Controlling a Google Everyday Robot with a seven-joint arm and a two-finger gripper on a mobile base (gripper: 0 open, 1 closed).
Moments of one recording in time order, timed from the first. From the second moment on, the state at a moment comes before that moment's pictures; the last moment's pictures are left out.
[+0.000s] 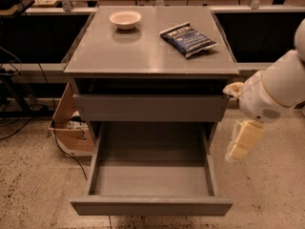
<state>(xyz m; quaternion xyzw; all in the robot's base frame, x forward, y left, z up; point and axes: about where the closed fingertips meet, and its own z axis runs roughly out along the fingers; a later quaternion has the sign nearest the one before) 0.457 -0.185 0.855 -0.63 0.75 0.05 0.21</state>
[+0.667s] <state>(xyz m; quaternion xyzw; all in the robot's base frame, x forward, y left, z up) 0.472 -0.153 0.733 -0.65 0.72 0.12 0.22</state>
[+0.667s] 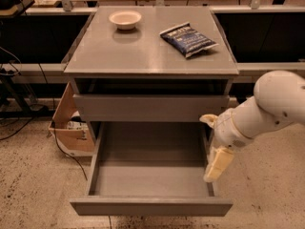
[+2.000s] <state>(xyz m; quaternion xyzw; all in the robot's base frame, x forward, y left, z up) 0.464 -0.121 0.616 -0.64 0.72 0.16 0.22</state>
